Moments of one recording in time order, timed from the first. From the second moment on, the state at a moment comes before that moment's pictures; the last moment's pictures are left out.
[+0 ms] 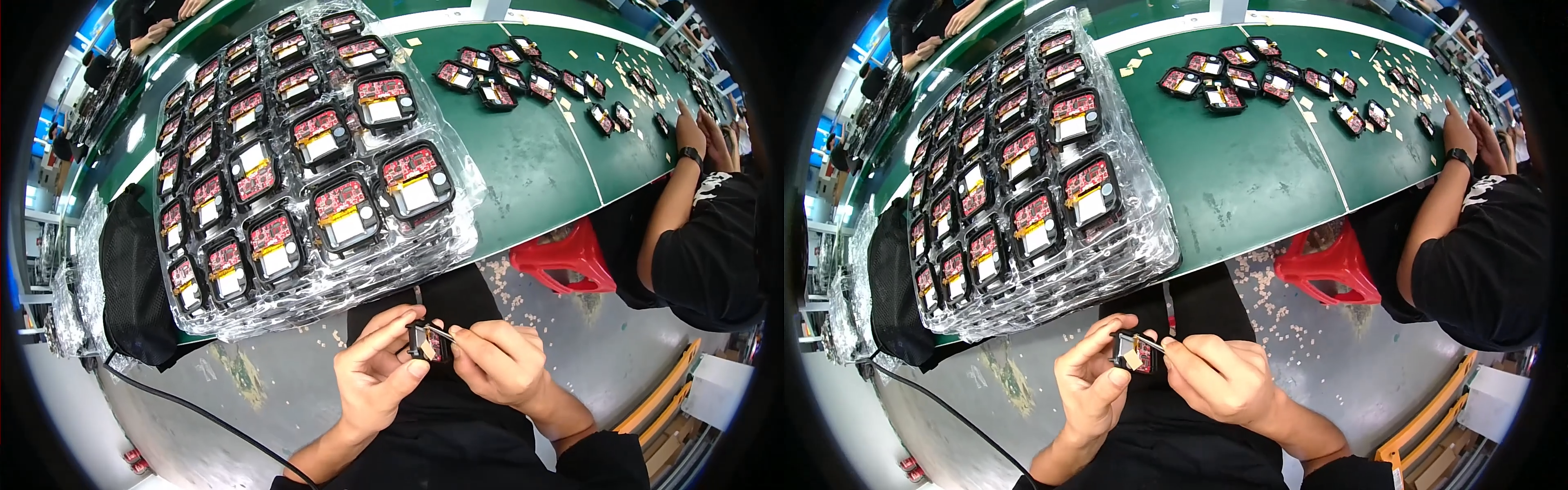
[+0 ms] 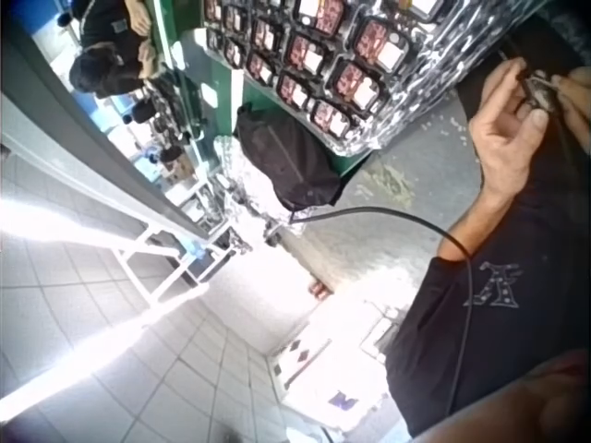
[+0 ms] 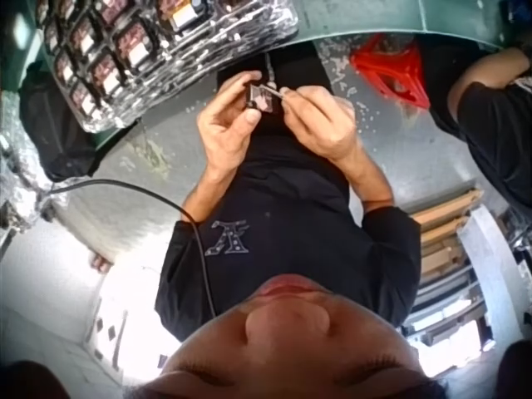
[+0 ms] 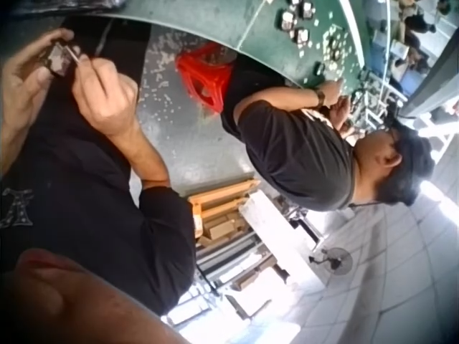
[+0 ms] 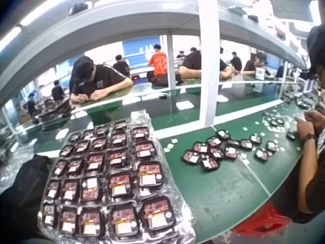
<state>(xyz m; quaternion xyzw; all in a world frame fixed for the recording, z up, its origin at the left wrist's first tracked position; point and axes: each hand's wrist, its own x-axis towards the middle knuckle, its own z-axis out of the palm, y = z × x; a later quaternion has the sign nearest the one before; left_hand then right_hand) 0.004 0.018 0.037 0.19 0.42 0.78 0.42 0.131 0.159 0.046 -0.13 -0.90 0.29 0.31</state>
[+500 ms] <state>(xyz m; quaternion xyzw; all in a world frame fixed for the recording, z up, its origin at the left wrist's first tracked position) 0.005 0.018 0.045 0.12 0.39 0.80 0.43 0.135 0.171 0.047 -0.18 -0.83 0.39 0.34</state>
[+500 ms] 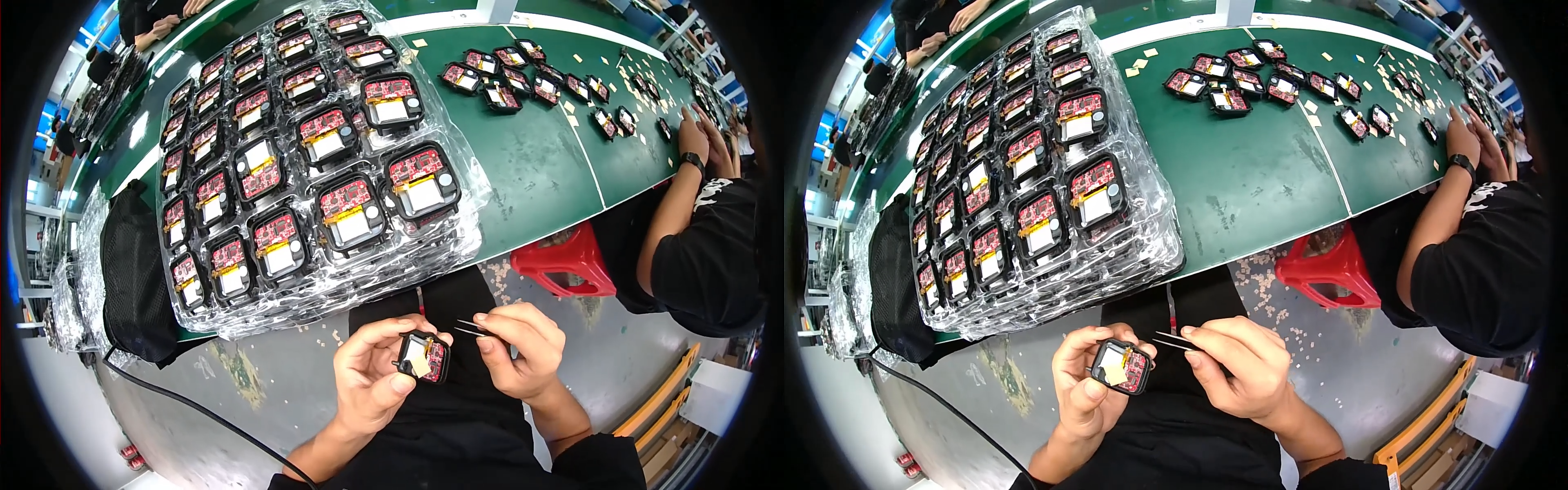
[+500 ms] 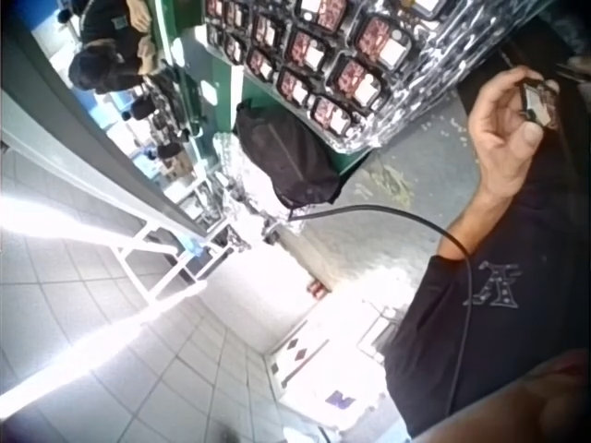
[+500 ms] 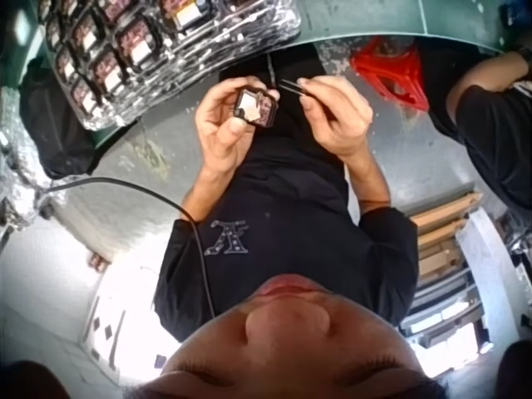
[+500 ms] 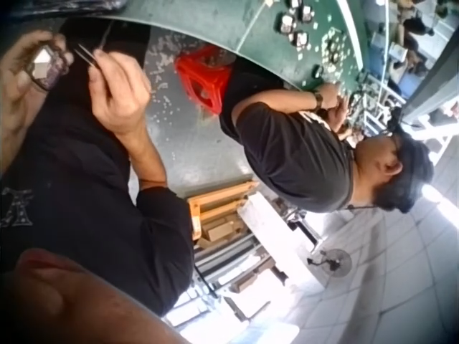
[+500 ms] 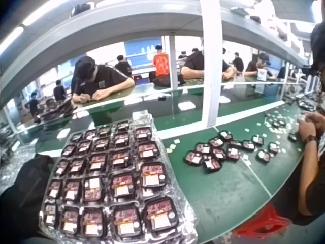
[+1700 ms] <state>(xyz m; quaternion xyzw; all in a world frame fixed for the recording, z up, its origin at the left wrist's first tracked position) -0.184 0.152 0.207 0.47 0.69 0.53 0.13 0.043 0.301 0.070 -0.34 -0.88 0.13 0.29</state>
